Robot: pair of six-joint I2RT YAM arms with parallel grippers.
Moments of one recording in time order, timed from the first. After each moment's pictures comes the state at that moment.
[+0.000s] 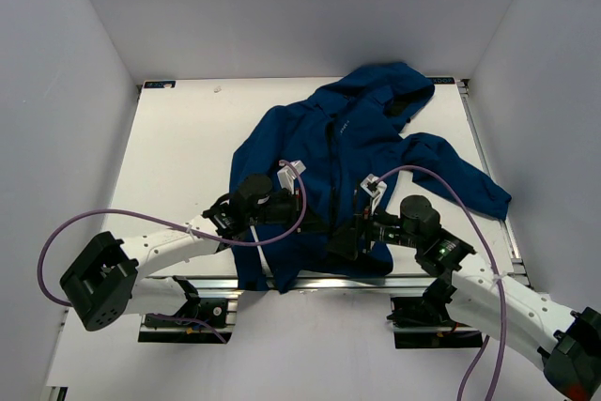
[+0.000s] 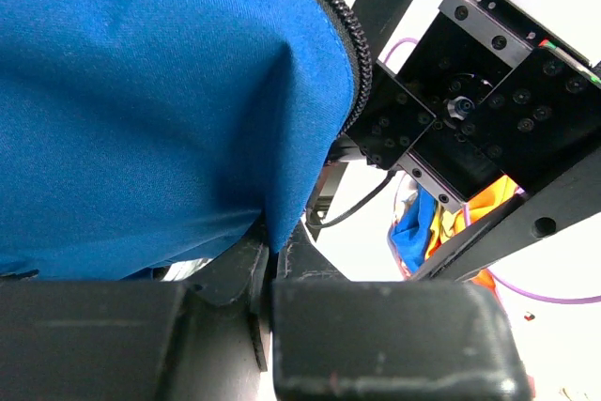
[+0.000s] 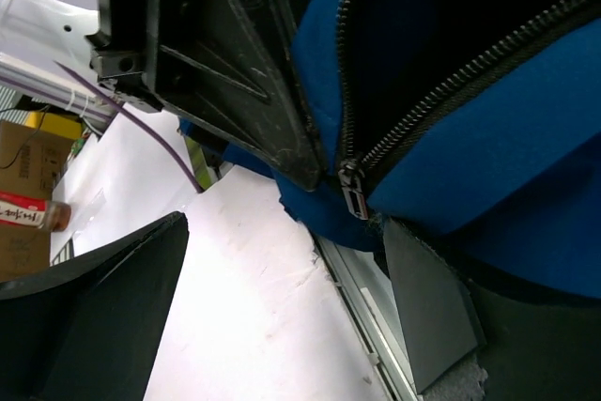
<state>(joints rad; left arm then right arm) -0.84 1.24 0.61 0.30 0.51 -0.86 0.75 0.71 0.36 0.09 -0.54 0.57</state>
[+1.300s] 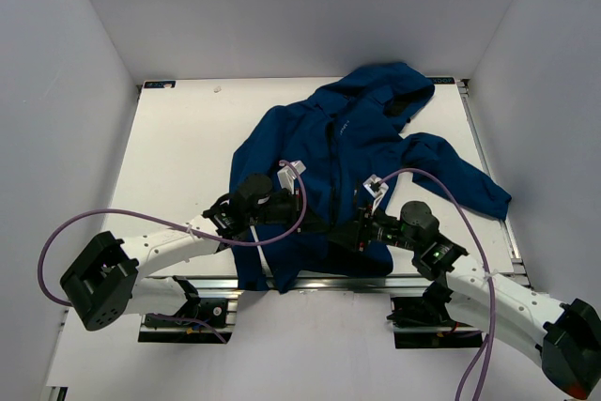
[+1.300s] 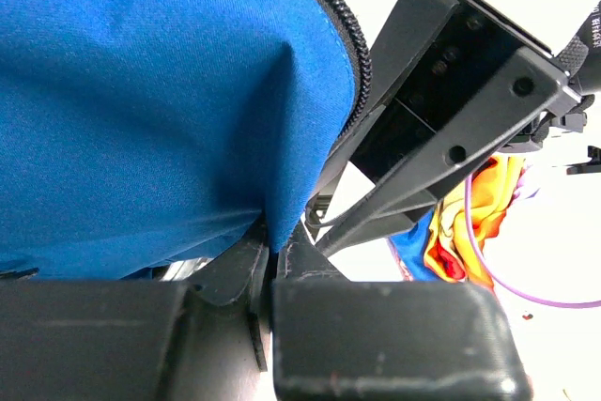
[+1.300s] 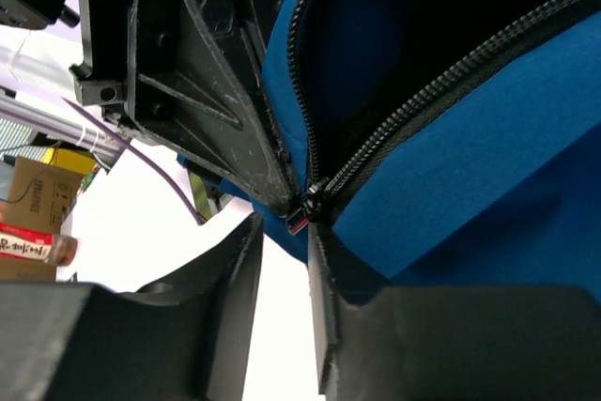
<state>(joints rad) -0.84 1.25 0.61 0.30 0.51 -0.86 0.76 0.75 0.26 0.32 -0.50 0.64</state>
